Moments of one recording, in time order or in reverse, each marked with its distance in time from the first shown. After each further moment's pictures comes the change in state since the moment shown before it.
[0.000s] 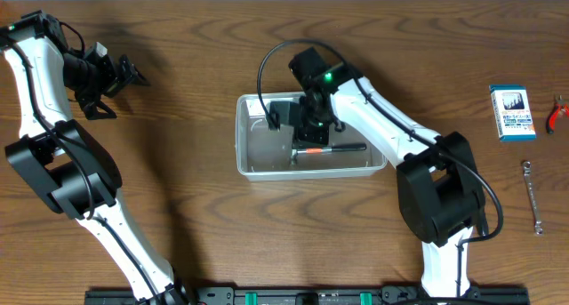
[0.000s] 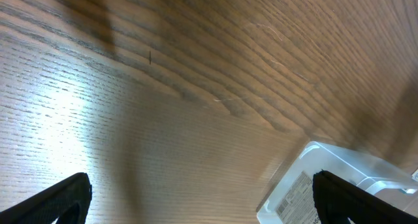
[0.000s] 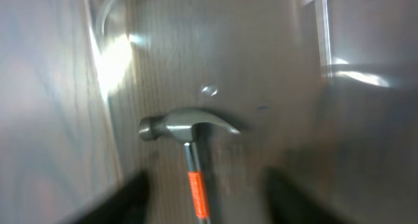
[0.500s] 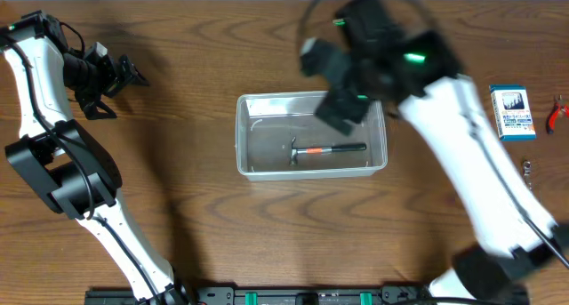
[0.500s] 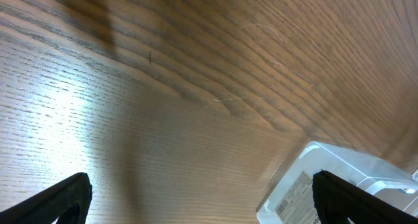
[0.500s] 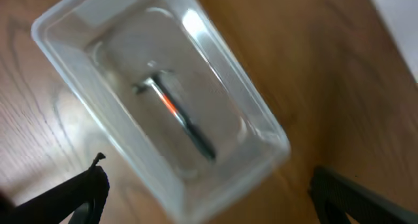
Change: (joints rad) left arm 0.000 0.000 0.000 0.000 0.000 0.000; right arm -0.082 -0.397 0.266 -0.361 0.200 0.398
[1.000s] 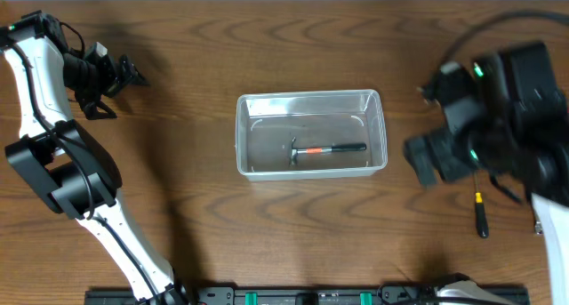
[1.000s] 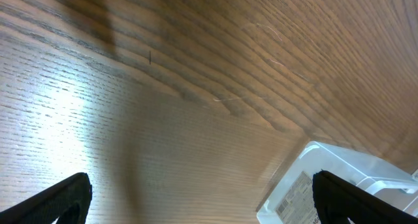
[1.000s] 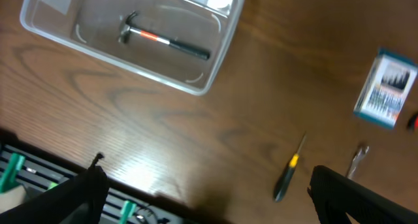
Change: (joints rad) left arm 0.000 0.000 0.000 0.000 0.000 0.000; right arm -0.208 -0.411 -0.108 -0.311 0.037 0.370
